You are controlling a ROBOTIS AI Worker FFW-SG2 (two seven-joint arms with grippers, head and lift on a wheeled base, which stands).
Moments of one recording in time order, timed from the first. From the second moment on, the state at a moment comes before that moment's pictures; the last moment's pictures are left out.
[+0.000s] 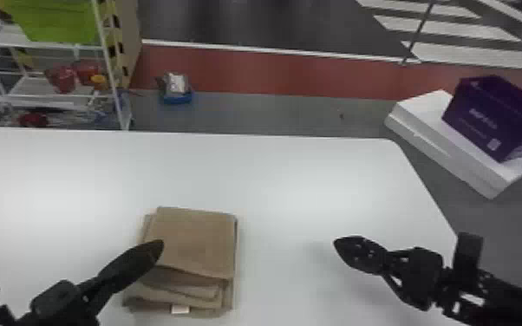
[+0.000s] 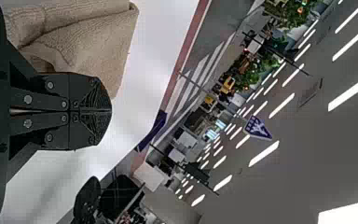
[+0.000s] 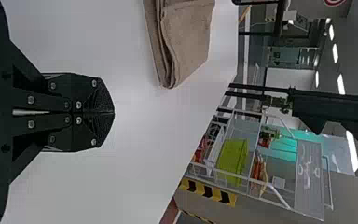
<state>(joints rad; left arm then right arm) 0.44 0.01 0.19 -2.04 0.41 0.58 -0.83 0.22 -0.05 -0.48 -1.70 0.21 -0.13 1.30</state>
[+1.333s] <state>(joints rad) 0.41 0.02 0.17 -1.88 0.28 0.51 -0.82 0.20 -0.09 -0.50 -1.64 0.14 -0.18 1.33</state>
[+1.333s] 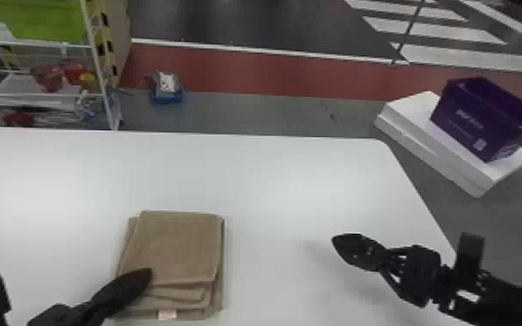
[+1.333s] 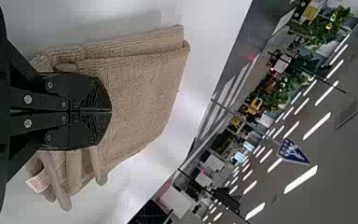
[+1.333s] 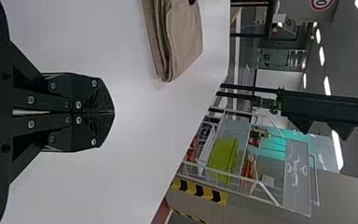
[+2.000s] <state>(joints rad) 0.50 0.01 0.25 -2.20 0.40 0.61 -0.82 0.23 -0.04 -0.52 -1.86 0.03 0.10 1.30</state>
